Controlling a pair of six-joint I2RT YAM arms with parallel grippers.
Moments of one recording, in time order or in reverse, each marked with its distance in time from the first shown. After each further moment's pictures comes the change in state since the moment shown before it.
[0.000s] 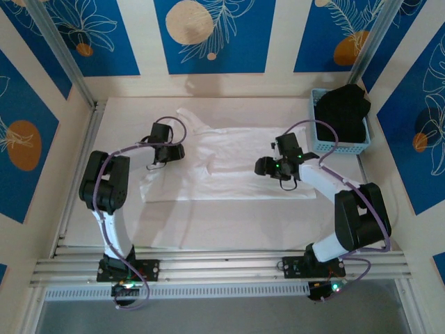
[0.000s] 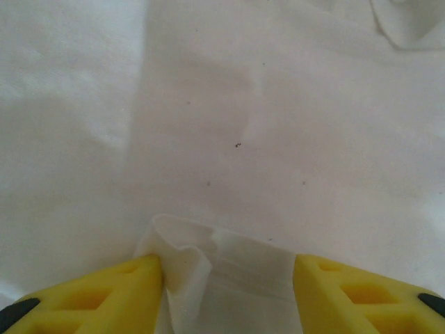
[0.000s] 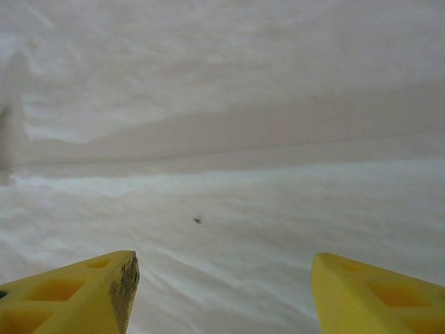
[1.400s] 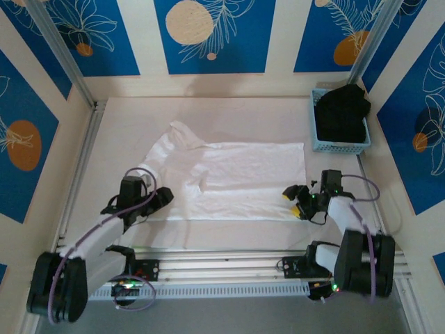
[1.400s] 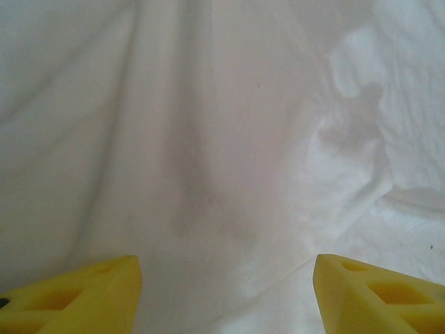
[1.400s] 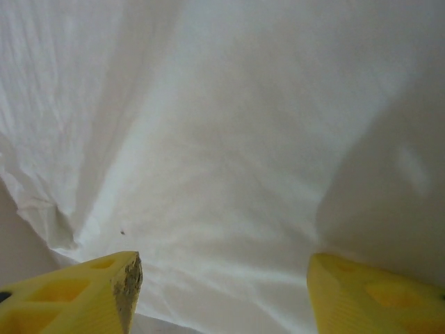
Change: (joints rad) left arm 0.045 -0.968 -0.842 -0.010 0.244 -0.307; right arm -0.440 -0.414 -0.445 -0.111 -0.393 0.269
